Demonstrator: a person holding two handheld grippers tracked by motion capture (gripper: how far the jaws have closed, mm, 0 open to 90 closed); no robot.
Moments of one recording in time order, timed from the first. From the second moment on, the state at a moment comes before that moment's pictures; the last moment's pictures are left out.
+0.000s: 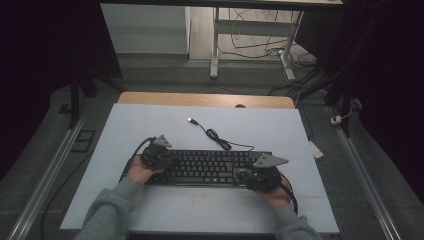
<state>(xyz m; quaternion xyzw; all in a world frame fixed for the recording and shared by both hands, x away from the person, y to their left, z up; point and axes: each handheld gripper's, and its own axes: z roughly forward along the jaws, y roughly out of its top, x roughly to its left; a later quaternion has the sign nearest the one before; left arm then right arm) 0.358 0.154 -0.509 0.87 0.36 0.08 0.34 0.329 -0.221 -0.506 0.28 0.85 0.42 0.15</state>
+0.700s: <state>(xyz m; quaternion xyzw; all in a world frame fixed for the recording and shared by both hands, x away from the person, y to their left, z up) 0.358 0.149 -0.515 0.87 0.36 0.09 0.32 0.329 -0.221 -0.506 0.28 0.85 0.42 0.16</state>
